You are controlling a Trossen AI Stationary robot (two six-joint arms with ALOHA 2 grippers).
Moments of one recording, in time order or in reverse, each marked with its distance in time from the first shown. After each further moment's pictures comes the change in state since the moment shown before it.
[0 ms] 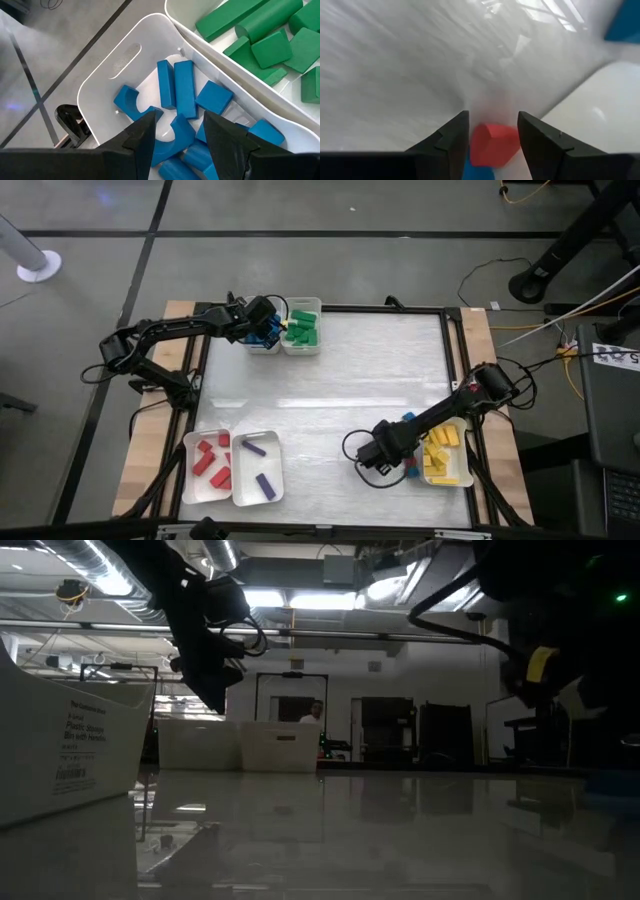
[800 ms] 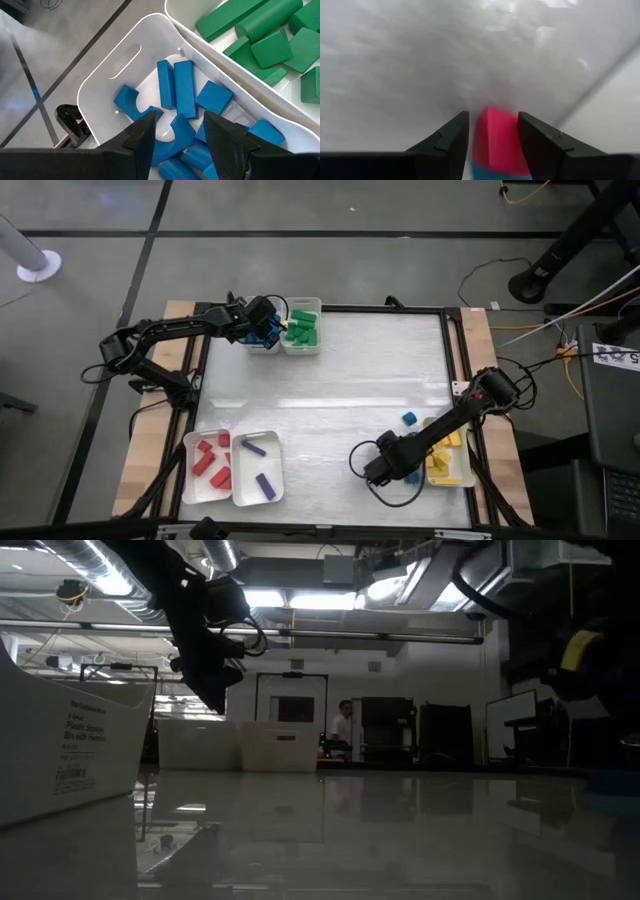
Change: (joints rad) left arm 0.000 0.000 0.000 0.000 0.000 0.000; right arm 0.106 -0.001 -0.001 0.100 -0.003 0.256
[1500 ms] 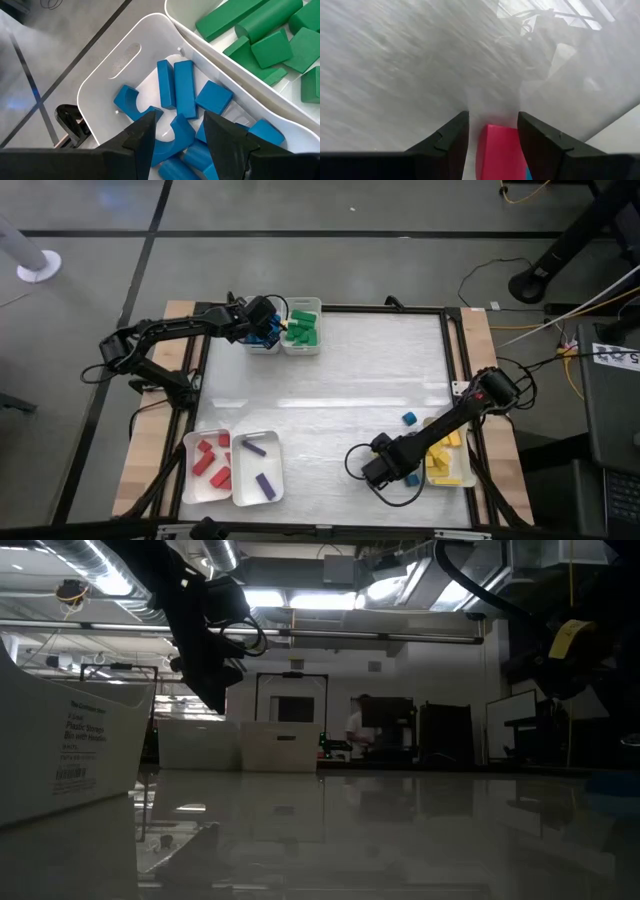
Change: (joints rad) left arm 0.000 0.000 0.000 0.000 0.000 0.000; right arm -0.002 -0.001 0.001 0.087 0.043 -0.109
